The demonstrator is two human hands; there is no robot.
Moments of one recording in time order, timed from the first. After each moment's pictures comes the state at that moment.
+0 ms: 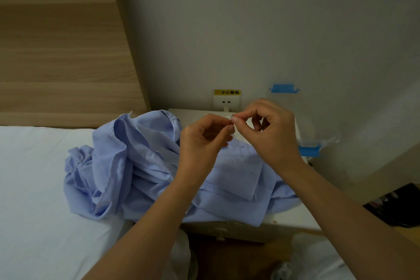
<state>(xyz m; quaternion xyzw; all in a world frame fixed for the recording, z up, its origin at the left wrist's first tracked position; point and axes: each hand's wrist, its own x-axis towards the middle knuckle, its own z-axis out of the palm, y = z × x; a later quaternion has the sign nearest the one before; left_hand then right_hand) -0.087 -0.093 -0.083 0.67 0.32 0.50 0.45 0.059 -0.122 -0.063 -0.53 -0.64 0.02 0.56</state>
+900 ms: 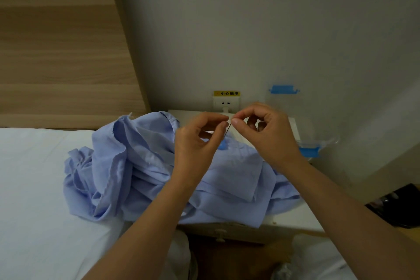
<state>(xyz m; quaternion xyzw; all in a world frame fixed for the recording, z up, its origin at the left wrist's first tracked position) -0.094 -0.089 -0.079 0.73 0.34 0.52 0.31 0.060 -0.125 -0.056 -0.53 -0.62 0.19 0.54</state>
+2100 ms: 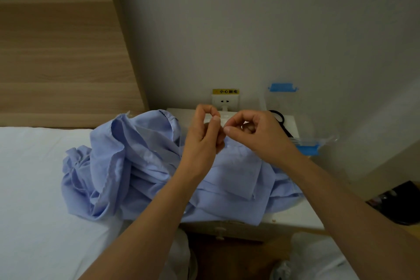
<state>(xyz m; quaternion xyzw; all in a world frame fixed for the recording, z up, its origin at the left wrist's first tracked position) -0.083 -0.097 -0.067 0.62 0.34 0.47 0.53 0.059 -0.126 -0.053 -0.55 -0.62 0.33 0.46</state>
